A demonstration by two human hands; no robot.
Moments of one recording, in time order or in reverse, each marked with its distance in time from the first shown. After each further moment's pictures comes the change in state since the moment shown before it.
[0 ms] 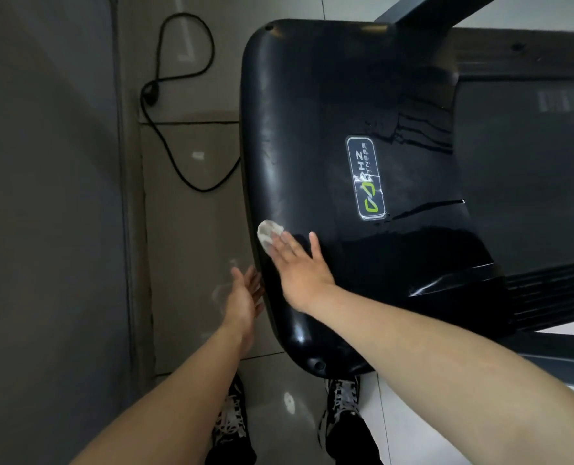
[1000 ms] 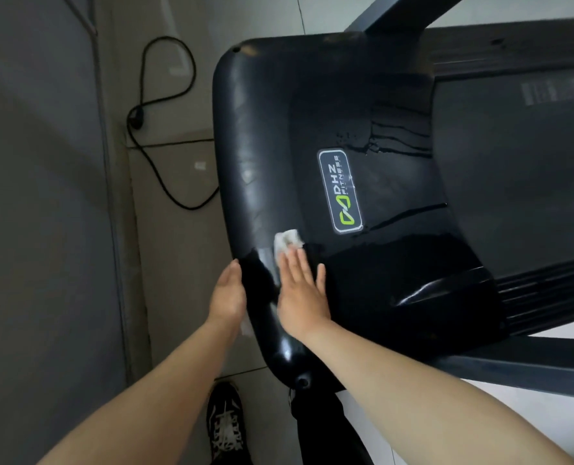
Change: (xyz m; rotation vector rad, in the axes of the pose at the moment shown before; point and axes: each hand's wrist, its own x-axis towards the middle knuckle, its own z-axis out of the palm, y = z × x) left_hand -0.001 0.045 0.047 0.305 0.143 0.195; right_hand -0.020 0.031 0.030 0.535 0.160 0.232
